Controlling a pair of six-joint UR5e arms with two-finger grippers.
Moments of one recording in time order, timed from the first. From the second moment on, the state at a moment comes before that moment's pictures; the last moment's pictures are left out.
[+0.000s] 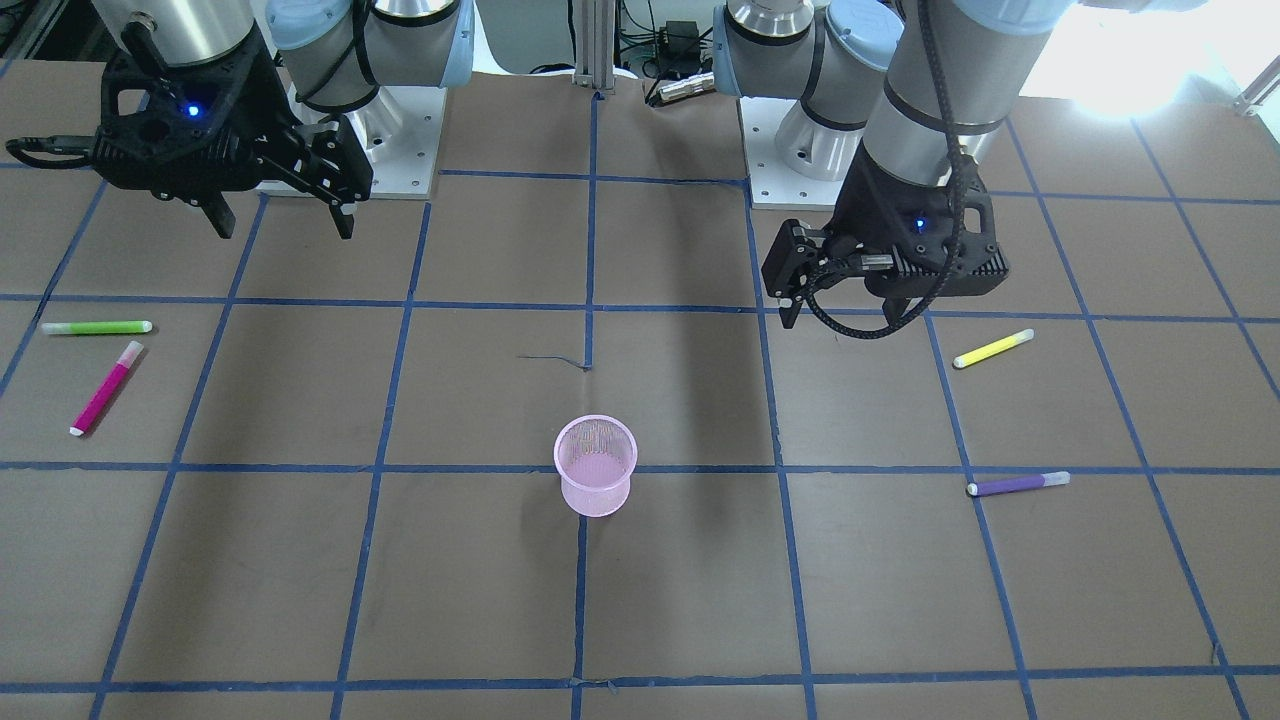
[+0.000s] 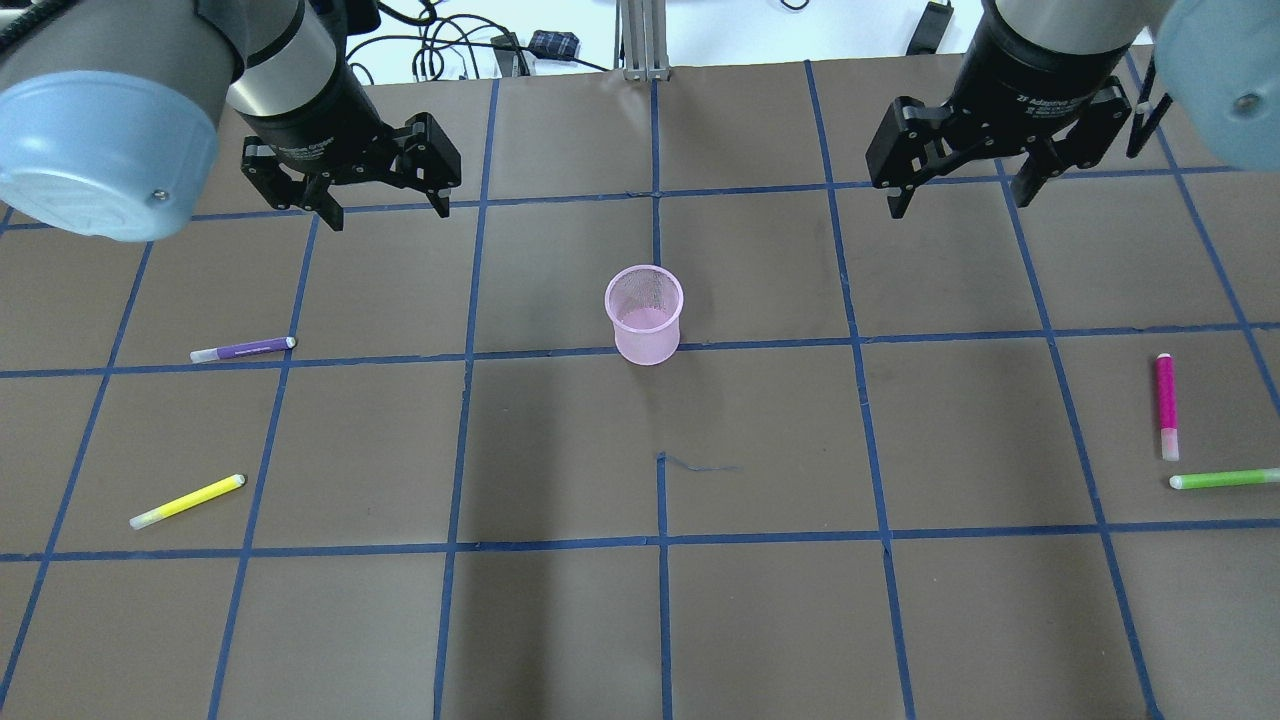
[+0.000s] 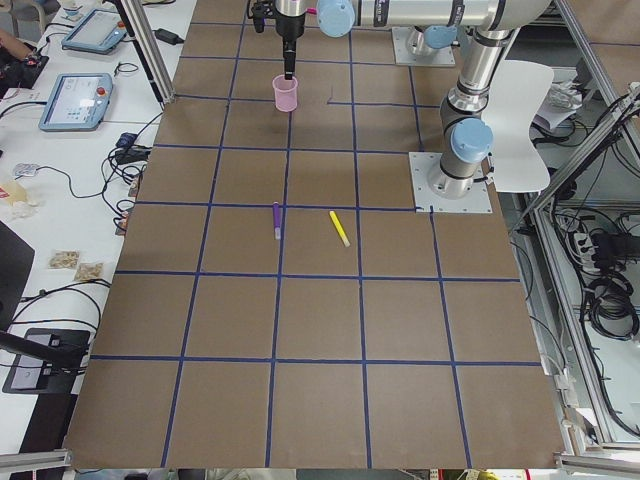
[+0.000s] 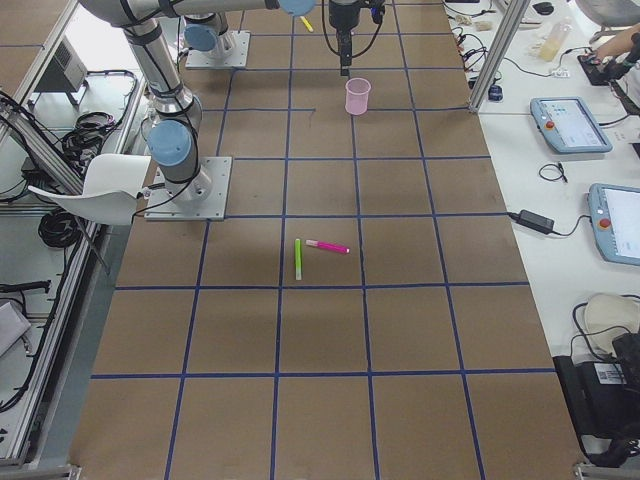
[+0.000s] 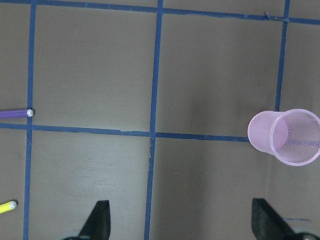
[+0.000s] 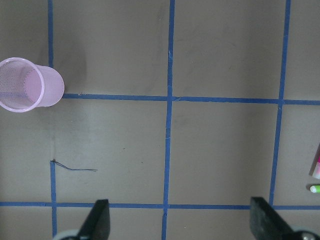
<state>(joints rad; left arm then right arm) -1.61 -1.64 -1.57 -1.41 1.56 -0.12 1.60 -1.59 1.52 -1.54 -1.59 -0.02</state>
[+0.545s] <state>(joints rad) -1.61 -1.64 -1.57 -1.40 1.56 -0.12 1.54 -1.55 1.55 -1.57 -1.60 -0.04</state>
